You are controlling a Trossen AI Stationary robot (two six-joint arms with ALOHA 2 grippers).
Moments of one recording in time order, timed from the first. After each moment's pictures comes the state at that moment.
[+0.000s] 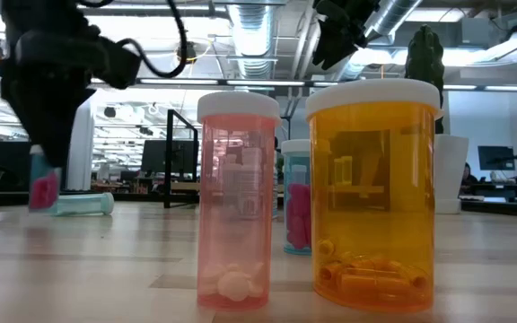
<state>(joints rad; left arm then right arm) -0.42 1.56 1.01 -0.98 -0.16 -1.21 -0.40 1.49 1.60 -0.88 0.23 -0.01</state>
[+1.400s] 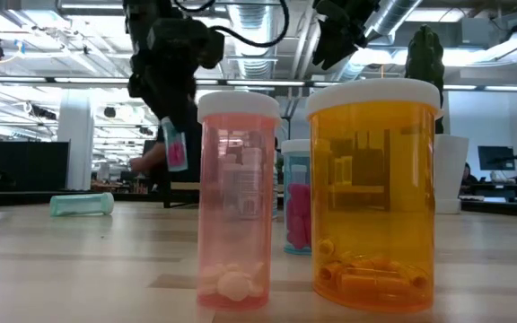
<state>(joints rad) -0.10 1.61 1.22 -0.88 -0.15 -0.62 -0.40 1.49 1.60 -0.88 0.23 -0.01</state>
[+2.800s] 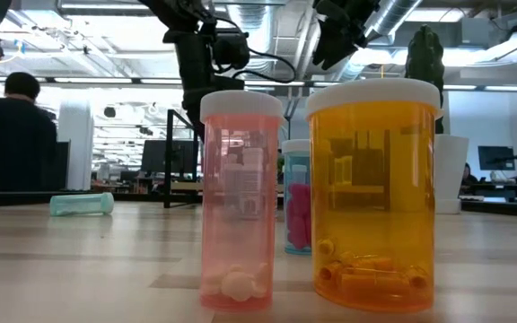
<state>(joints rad) 0.45 1.77 1.45 -0.94 -0.08 0.28 -0.40 1.49 1.60 -0.88 0.23 -0.01</state>
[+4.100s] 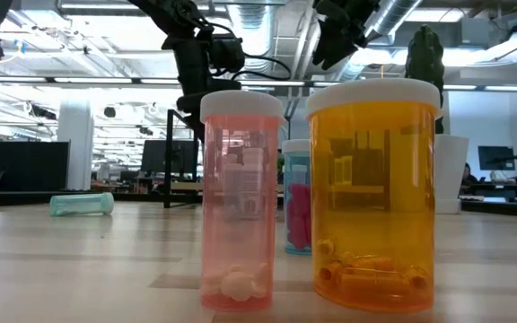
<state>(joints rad) 0.53 1.77 1.44 -0.90 -0.04 0.51 -0.40 1.49 1.60 -0.88 0.23 -0.01</state>
